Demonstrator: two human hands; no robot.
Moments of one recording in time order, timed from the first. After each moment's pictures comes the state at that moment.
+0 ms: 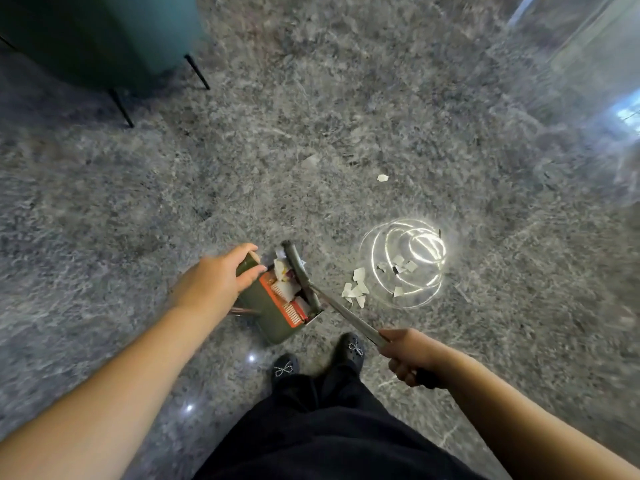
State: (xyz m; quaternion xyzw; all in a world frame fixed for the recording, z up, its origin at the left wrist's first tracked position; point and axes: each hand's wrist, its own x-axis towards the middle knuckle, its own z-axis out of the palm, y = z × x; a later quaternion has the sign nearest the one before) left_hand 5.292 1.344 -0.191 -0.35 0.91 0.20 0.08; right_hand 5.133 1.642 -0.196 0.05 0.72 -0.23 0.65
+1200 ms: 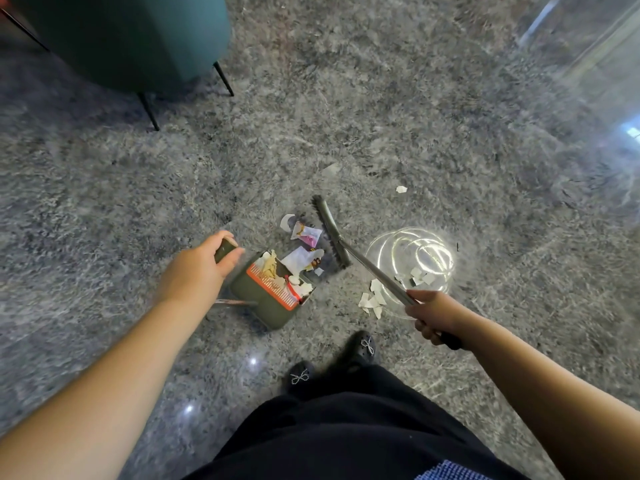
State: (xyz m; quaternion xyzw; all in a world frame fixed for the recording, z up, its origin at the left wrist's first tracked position) left_hand 5.338 1.263 -0.187 -0.45 0.86 0.25 0.02; right_hand 5.097 1.573 -0.190 0.02 0.80 -0.26 0.54
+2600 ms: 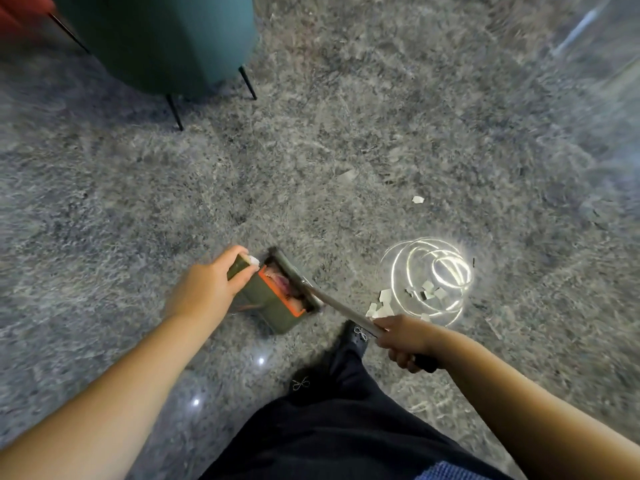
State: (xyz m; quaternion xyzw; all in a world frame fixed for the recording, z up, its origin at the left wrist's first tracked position) left_hand 5.336 1.288 -0.182 -0.44 0.86 0.26 0.02; right_hand 5.117 1.533 -0.184 -0.11 0.73 -0.10 0.66
